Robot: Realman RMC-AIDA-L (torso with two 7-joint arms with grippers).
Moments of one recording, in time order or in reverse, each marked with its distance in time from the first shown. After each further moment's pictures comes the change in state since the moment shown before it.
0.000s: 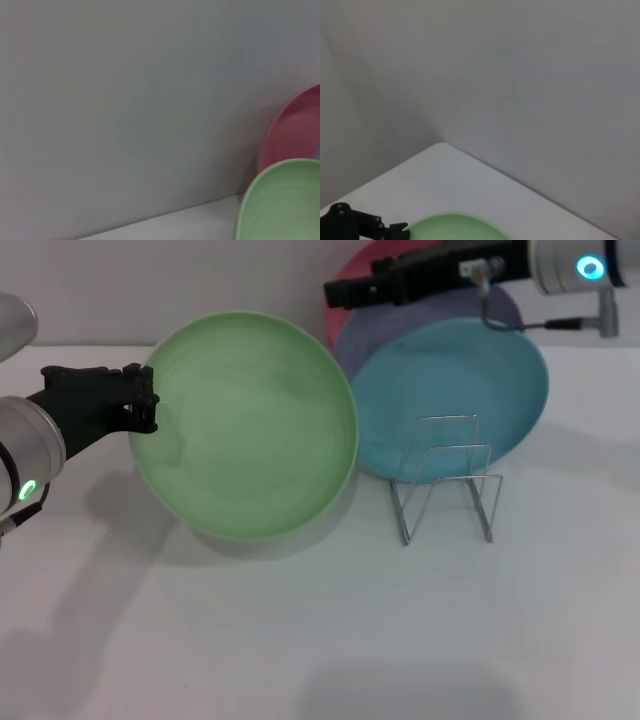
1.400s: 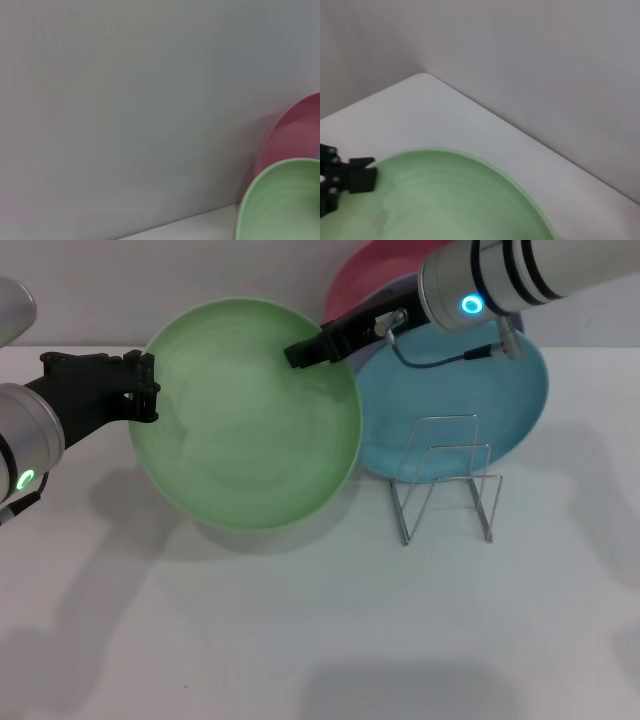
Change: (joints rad) left arm -0.007 0.001 -0.005 -0.024 -0.002 -0.011 0.012; right arm 0.202 0.031 -0.138 -0.277 -0.178 -0.135 0.058
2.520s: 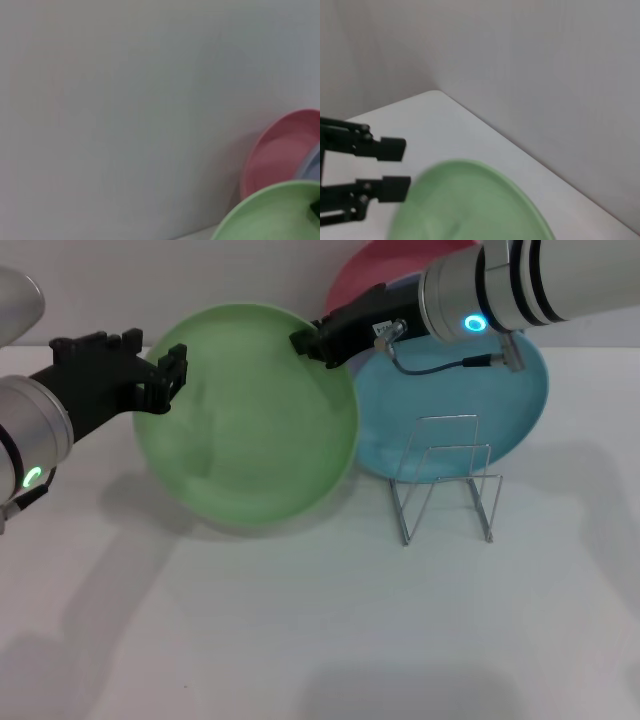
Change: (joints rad) left arm 0.026 -0.001 0.033 -0.051 0.007 0.022 0.017; right arm -0.119 0.045 -0.026 0.167 0.000 -0.031 -0.092
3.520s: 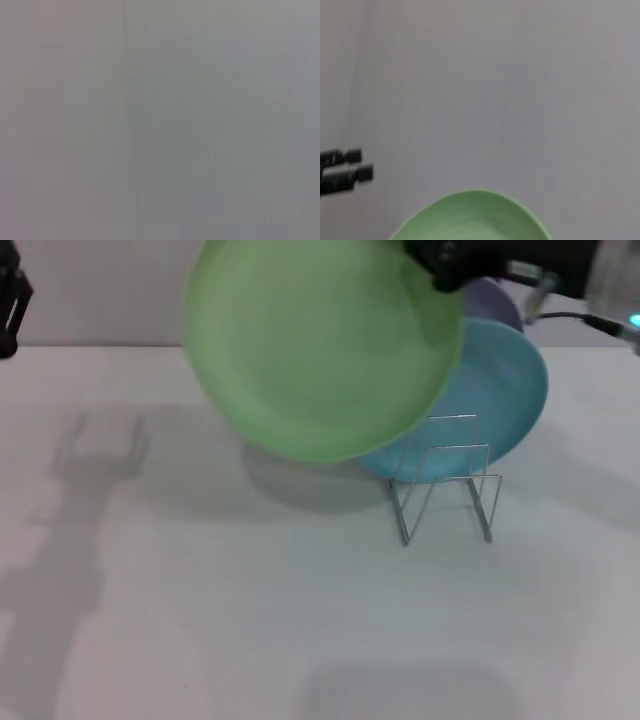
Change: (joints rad) left arm 0.068 -0.007 0.079 0.631 -0.009 1.357 -0.022; right arm -0.449 0.020 0.129 0.259 0.690 -0.017 -0.878
